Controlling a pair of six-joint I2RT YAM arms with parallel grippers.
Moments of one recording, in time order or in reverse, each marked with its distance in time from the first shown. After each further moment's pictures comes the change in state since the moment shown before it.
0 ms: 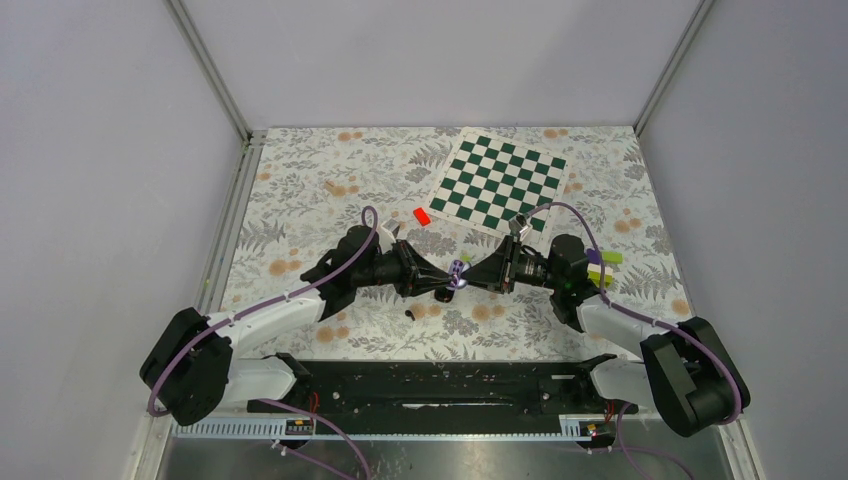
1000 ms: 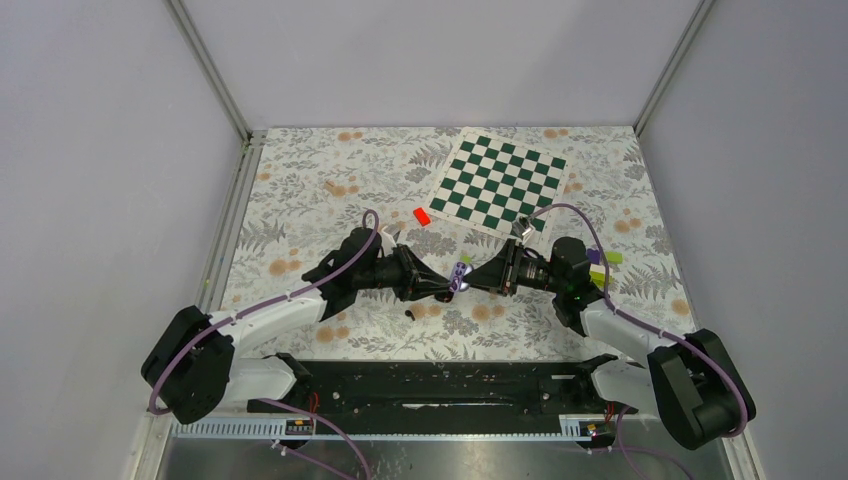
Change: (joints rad) left arm 0.000 0.010 -0.002 -0.052 0.001 0.004; right arm 0.000 -0.059 -0.013 -0.081 0.031 -0.089
